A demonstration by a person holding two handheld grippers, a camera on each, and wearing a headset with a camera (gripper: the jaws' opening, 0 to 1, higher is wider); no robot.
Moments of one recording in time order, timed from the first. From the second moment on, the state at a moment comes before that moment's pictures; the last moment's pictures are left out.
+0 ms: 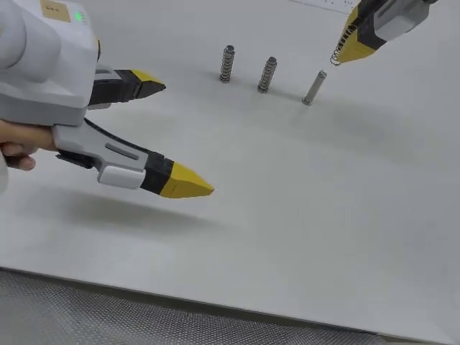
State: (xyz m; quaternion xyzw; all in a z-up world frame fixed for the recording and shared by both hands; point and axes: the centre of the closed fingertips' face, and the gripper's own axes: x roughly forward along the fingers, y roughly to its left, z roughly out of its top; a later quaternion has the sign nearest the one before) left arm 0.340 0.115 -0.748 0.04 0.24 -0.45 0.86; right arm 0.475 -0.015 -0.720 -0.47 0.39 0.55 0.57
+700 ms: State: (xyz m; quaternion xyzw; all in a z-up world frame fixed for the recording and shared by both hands) left arm 0.338 0.121 -0.760 0.05 0.26 -0.44 0.86; right arm 0.484 -0.013 -0.753 -0.49 0.40 0.54 0.55
